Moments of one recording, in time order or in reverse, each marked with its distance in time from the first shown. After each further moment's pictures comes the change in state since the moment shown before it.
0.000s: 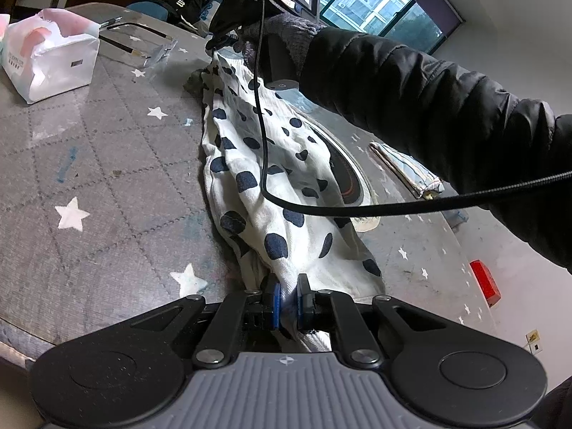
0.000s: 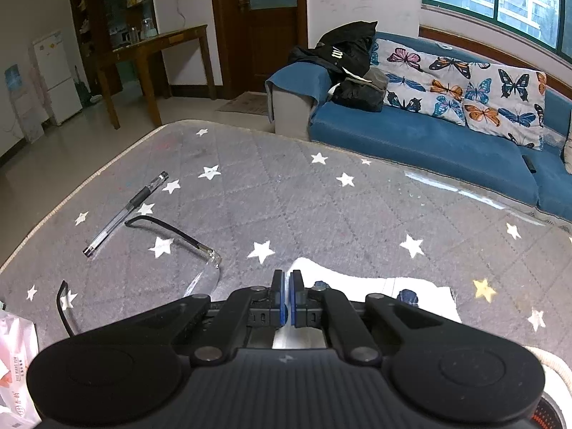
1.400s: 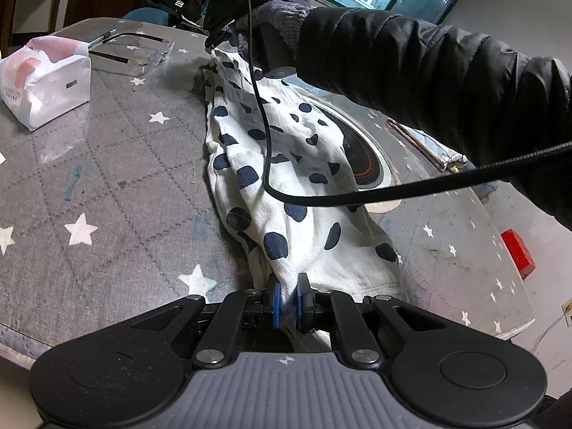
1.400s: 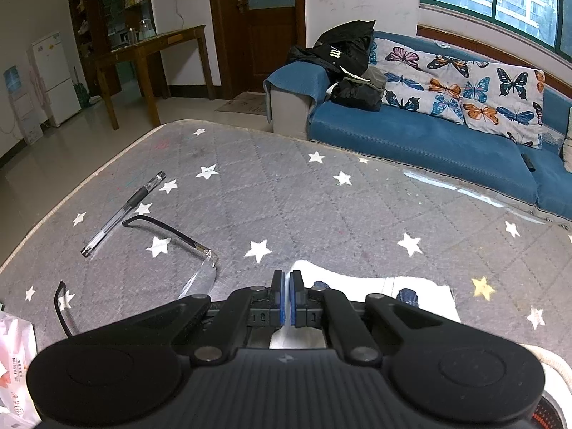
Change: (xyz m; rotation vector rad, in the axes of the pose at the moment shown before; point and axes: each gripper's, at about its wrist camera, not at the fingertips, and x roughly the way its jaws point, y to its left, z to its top) left arm 0.008 -0.014 0.002 0.096 0.056 0.125; right arm 0.002 -0.002 -0.001 0.006 -0.001 -0.004
